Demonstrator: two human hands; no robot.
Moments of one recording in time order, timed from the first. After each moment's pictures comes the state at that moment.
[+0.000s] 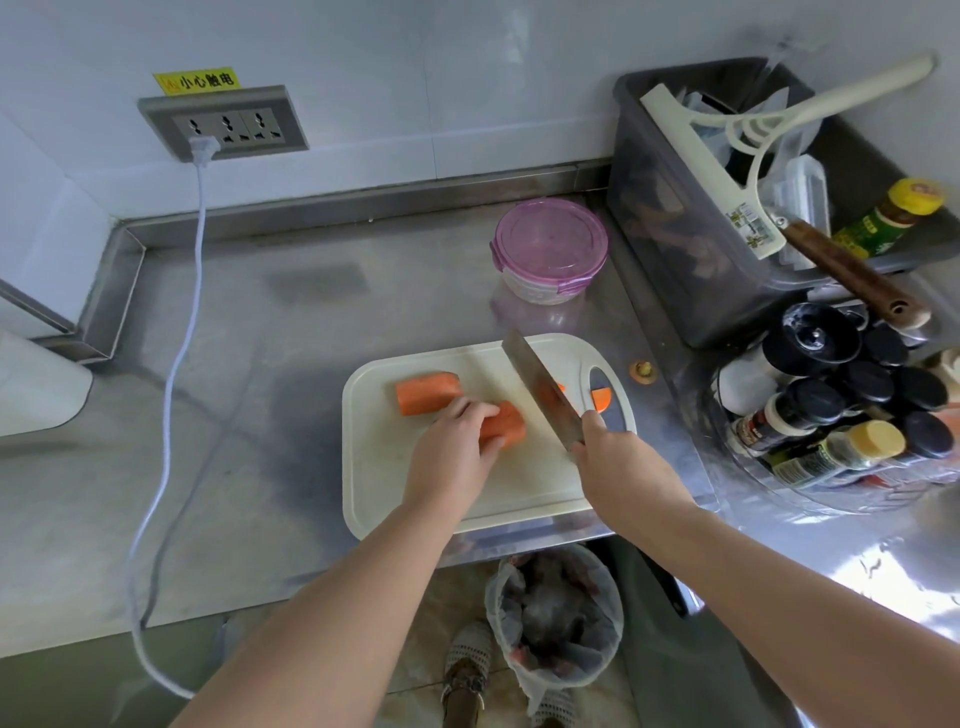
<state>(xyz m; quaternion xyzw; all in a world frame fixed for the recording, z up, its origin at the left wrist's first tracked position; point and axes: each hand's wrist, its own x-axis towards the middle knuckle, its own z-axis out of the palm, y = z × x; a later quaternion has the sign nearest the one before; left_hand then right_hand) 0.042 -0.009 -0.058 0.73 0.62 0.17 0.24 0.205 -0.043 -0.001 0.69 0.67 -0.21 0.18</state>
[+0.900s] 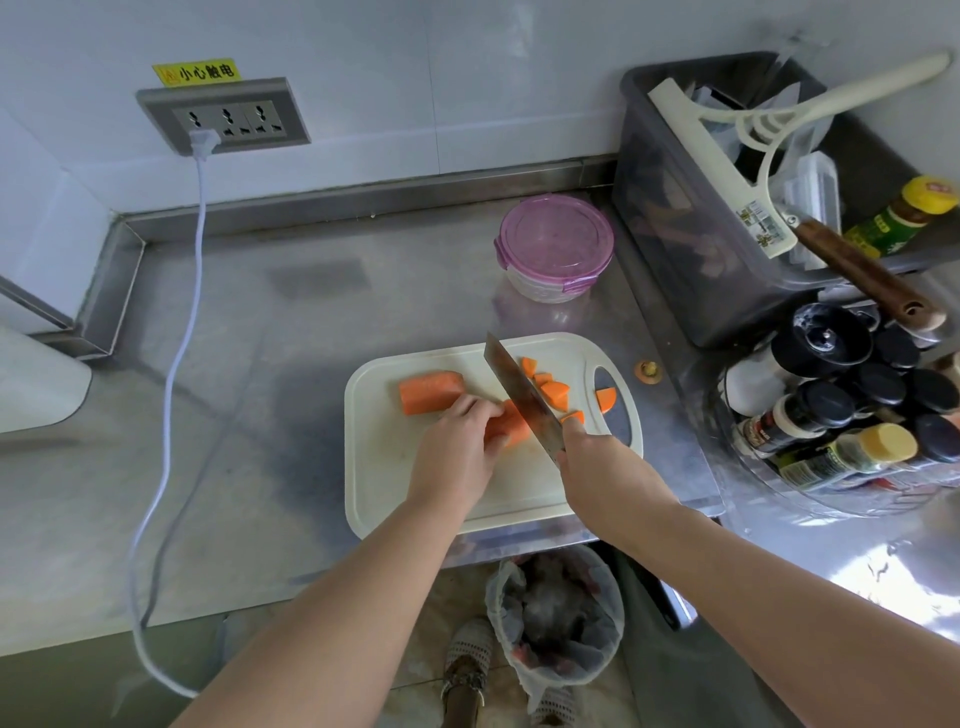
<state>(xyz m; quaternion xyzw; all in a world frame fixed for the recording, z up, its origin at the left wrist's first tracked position) 0.043 -0.006 -0.059 0.74 0.61 0.18 0.23 0.196 -0.040 0.001 0.60 0.75 -0.16 0.23</state>
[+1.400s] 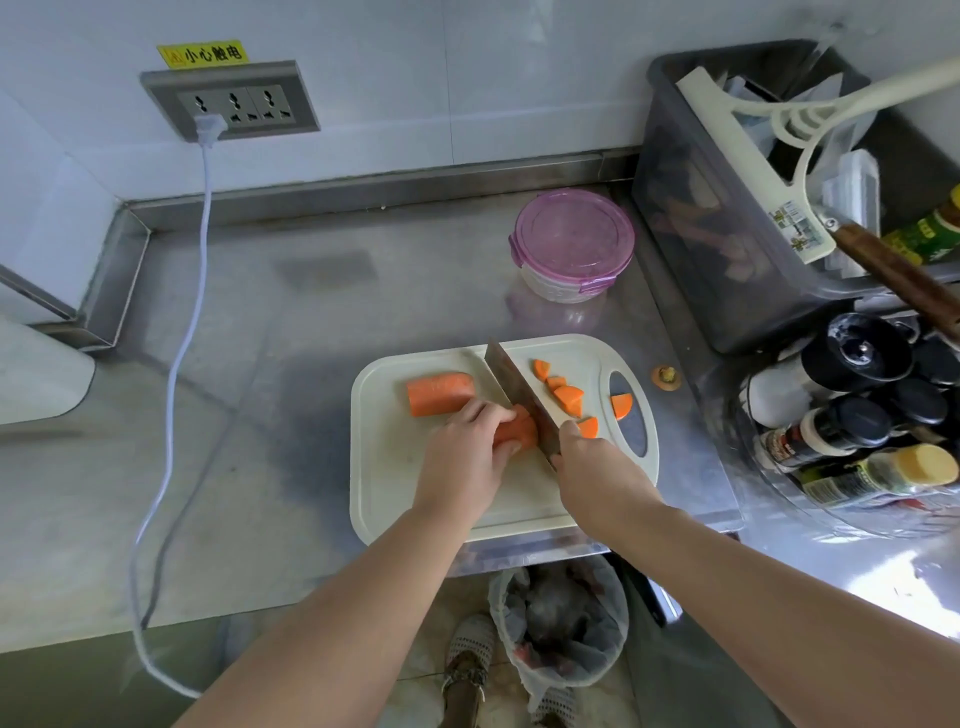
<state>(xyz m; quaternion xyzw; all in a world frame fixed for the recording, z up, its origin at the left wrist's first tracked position) 0.040 -0.005 -0.063 0.74 0.60 0.20 0.22 0.183 -0.021 -0.022 0.69 0.66 -0.29 0.10</state>
